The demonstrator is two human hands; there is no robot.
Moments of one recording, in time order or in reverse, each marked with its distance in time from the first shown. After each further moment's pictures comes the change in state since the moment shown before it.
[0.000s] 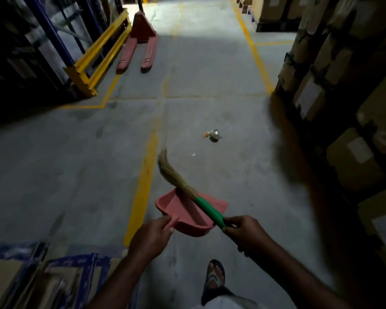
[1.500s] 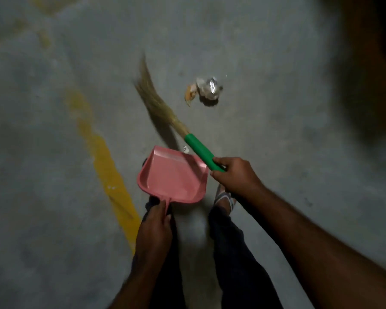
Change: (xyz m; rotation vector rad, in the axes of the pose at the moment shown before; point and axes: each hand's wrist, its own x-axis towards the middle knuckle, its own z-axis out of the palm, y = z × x) left_hand 0.837 -0.067 0.108 0.205 -0.372 -0.095; right_hand 0.866 -0.153 -0.045 0.164 0.089 0.343
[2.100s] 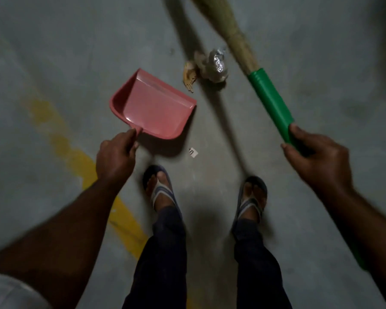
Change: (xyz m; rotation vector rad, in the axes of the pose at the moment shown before) left_hand 0.333 -0.040 -0.040 0.360 0.178 0.396; right_hand 0.108 0.097 -0.010 -0.045 0.670 -0.217
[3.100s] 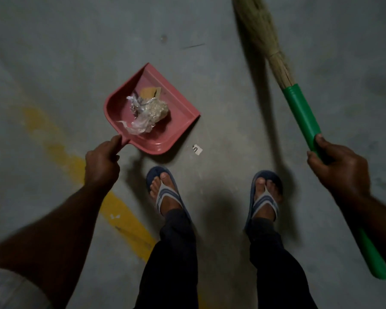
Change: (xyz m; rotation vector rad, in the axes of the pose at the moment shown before) left_hand 0.024 -0.072 0.043 -0.049 -0.083 0.014; right_hand -0.026 0.104 0.045 -0.164 -0.004 0.204
